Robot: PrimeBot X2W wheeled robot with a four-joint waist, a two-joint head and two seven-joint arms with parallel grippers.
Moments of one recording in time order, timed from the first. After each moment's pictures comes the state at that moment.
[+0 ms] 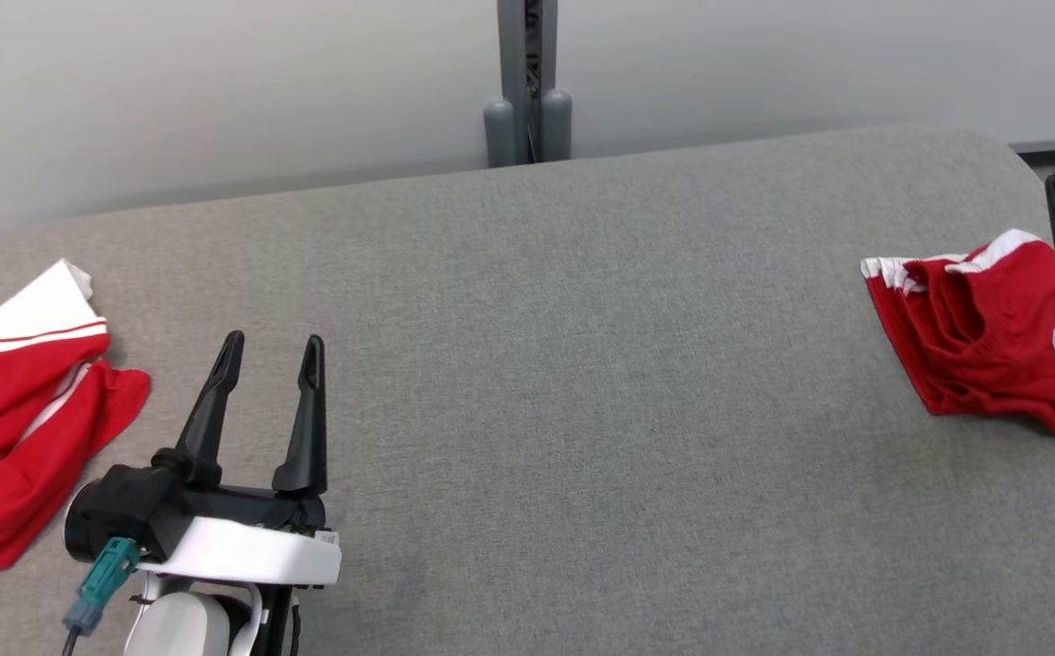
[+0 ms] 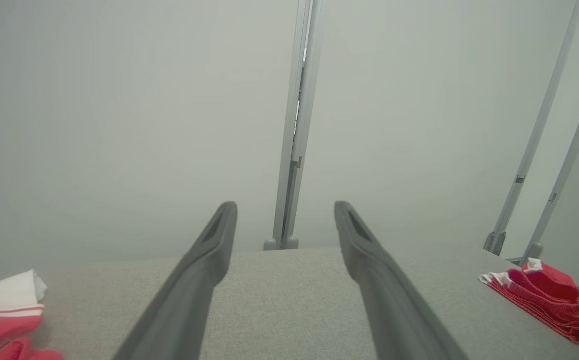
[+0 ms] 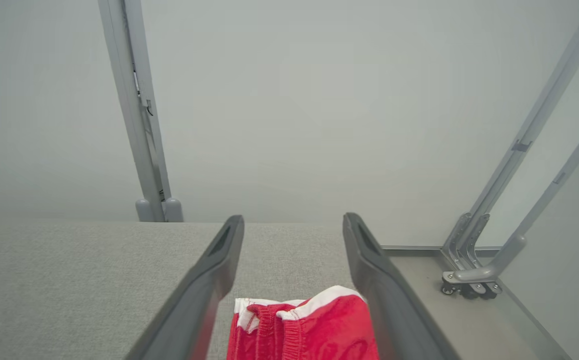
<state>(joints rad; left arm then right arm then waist) -0.12 0.05 -0.07 0.07 -0.25 -0.10 -0.26 -0.86 -0.53 0.63 0.95 0.72 0.13 -0.26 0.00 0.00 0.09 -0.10</state>
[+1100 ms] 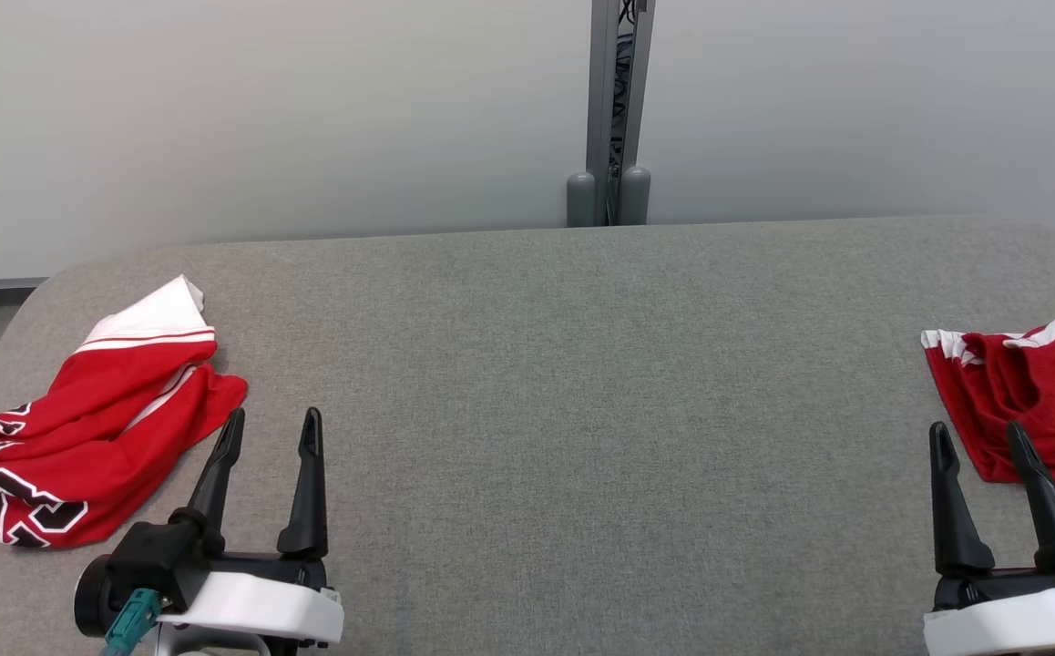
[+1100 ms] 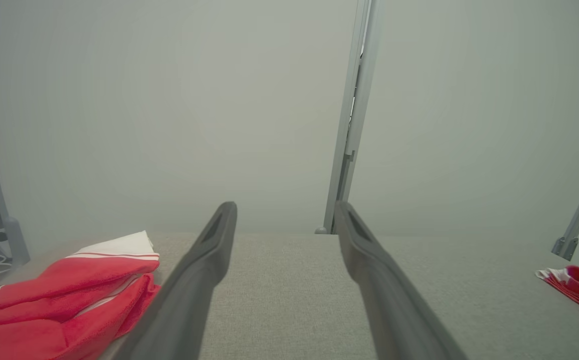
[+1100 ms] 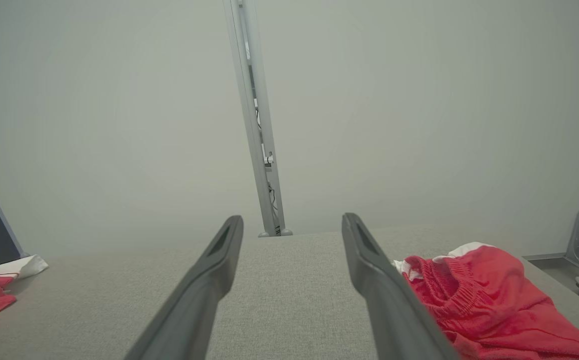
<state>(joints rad) -0.02 0.05 -0.07 0.11 -0.24 -0.05 -0.26 0.05 -0.14 0.00 0.05 0.31 0.13 -0.26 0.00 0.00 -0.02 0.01</state>
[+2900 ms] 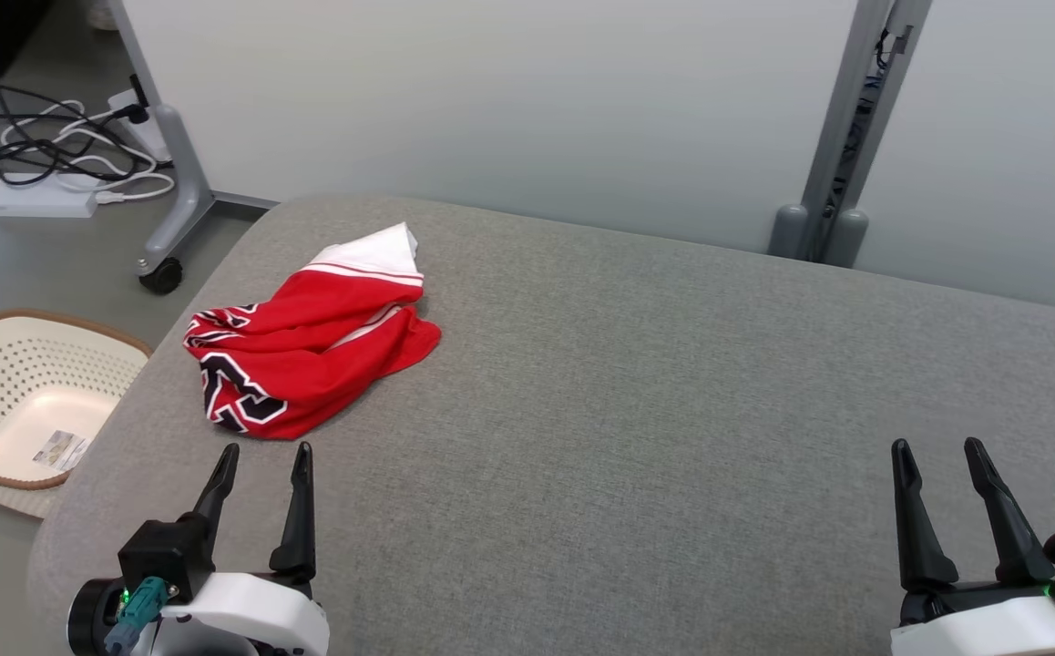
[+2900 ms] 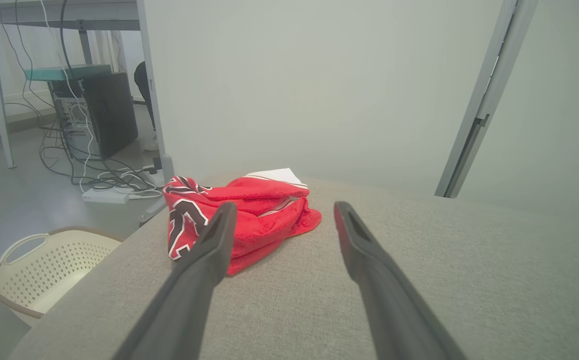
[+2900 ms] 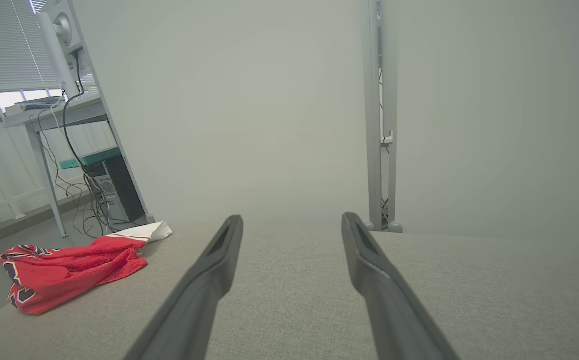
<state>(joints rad) -0.04 0.08 -0.08 0.23 -0.24 -0.02 -0.20 0.06 -0.10 0.04 0.05 0.31 0.13 -0.25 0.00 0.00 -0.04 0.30</state>
